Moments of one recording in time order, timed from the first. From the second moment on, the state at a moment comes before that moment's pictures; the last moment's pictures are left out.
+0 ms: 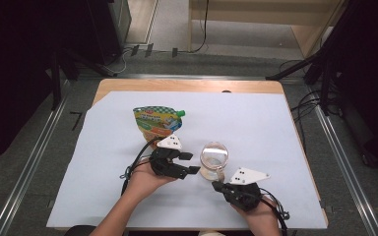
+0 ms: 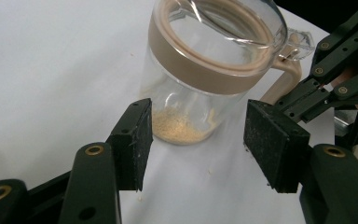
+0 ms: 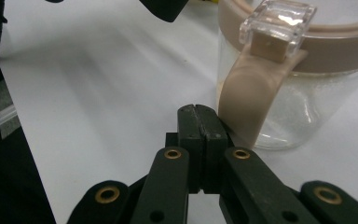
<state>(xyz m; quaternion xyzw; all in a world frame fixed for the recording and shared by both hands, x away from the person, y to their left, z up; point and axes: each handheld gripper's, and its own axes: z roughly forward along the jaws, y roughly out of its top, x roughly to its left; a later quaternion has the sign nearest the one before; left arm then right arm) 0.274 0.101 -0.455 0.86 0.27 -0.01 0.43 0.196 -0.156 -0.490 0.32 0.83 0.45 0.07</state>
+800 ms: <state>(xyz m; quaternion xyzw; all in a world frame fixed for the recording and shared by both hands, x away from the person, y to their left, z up) 0.274 0.103 -0.455 0.86 0.27 -0.01 0.43 0.210 -0.185 -0.490 0.36 0.82 0.44 0.07</state>
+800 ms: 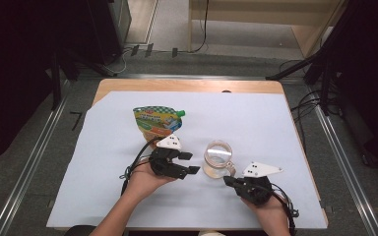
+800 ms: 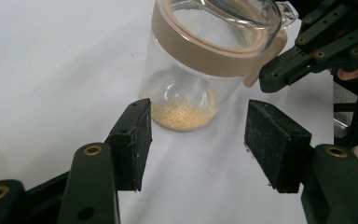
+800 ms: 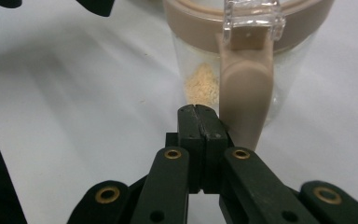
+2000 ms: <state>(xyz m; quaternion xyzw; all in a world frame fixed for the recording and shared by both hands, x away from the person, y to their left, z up) 0.273 0.090 -0.460 0.87 0.24 -0.03 0.44 0.269 -0.228 -0.494 0.39 0.82 0.42 0.08</state>
